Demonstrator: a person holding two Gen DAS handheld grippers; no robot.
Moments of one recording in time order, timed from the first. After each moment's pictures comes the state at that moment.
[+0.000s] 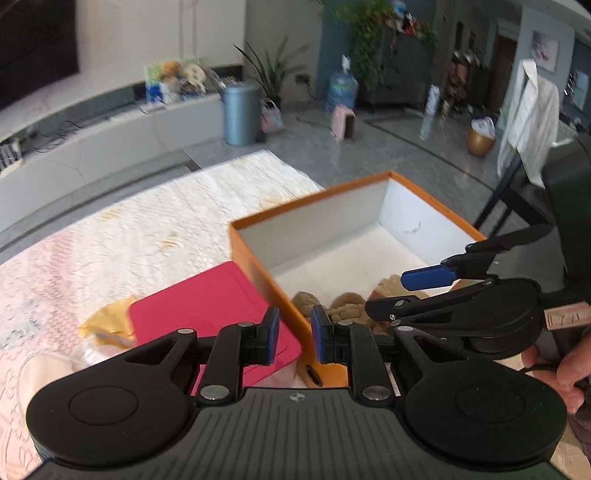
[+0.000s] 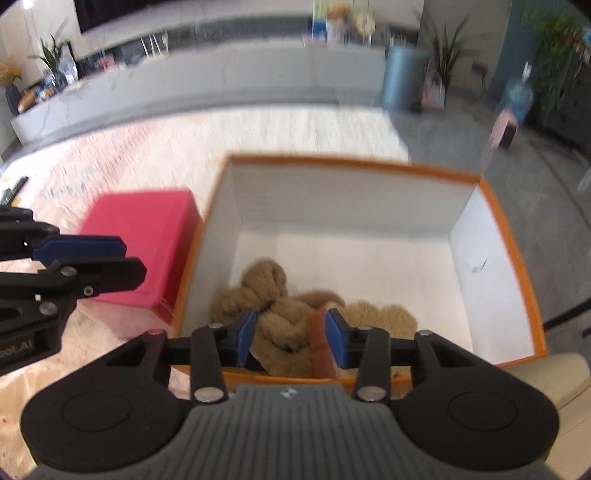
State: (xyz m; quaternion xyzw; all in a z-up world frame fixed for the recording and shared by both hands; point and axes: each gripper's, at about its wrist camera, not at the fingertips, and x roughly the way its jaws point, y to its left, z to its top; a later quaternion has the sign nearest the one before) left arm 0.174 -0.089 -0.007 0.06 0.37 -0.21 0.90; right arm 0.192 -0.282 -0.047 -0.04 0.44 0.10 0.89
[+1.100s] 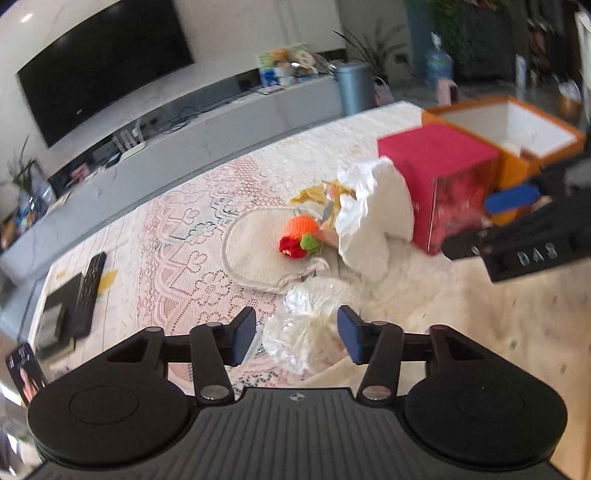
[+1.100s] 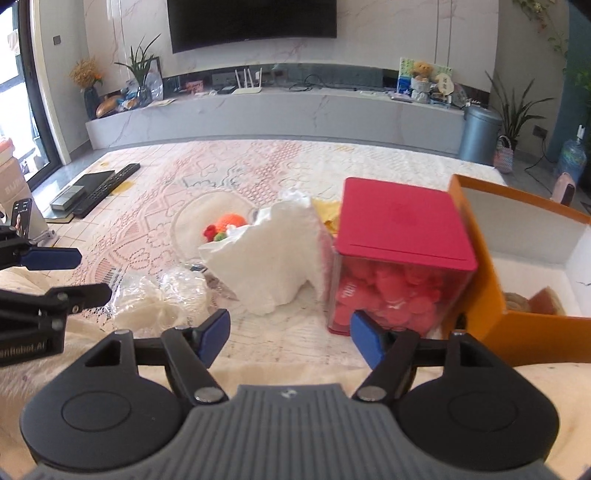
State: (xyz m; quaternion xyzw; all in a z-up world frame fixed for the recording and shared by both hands) left arm 0.047 0.097 -0.048 0.16 0.37 -0.05 0.91; right arm 0.086 -0.101 -0.078 -0.04 0.38 0.20 0.90
